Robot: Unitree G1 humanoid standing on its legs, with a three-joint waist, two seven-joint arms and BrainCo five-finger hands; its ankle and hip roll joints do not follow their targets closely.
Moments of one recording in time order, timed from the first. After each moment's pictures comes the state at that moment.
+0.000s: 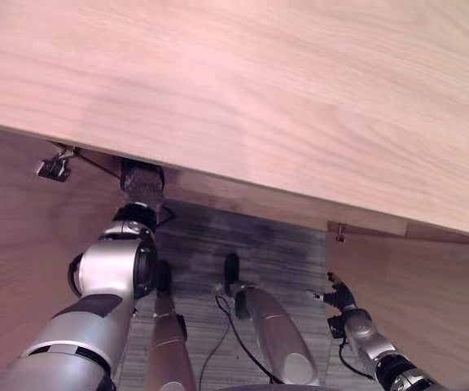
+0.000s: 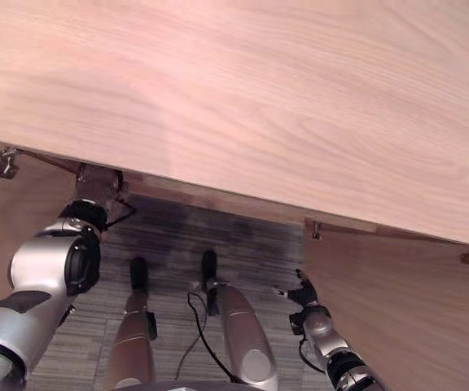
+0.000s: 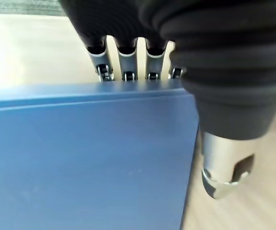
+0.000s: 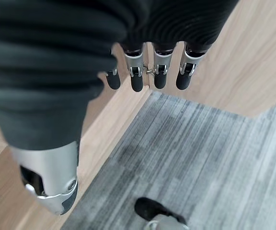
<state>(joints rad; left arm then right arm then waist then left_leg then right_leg) -1.05 0.27 0.20 1.22 -1.21 -0.20 0.44 -0.16 -0.36 0.43 0.91 0.24 -0.12 -0.24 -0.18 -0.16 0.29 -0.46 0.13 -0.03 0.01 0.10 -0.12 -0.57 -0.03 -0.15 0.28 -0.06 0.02</state>
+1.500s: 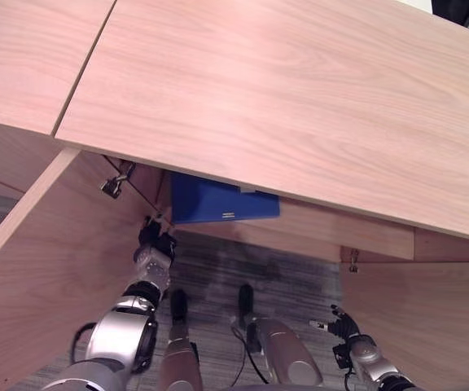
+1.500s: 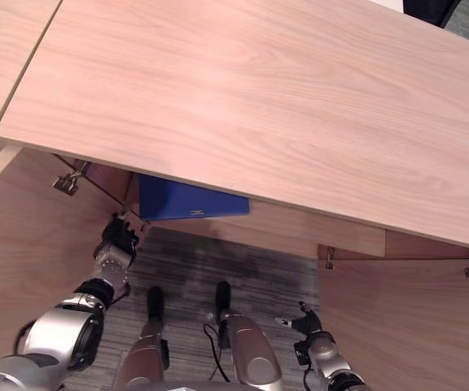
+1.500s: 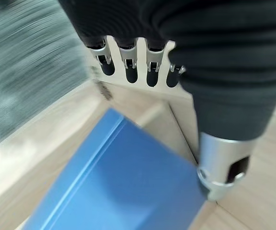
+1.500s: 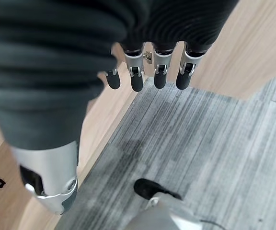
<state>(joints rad) -0.63 0.28 -0.17 1.09 -0.73 -0.18 0.21 -0.09 -0.32 0.35 1.03 0.18 -0.11 -0.15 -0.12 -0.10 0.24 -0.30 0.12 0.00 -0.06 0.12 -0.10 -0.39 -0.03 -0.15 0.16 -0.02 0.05</state>
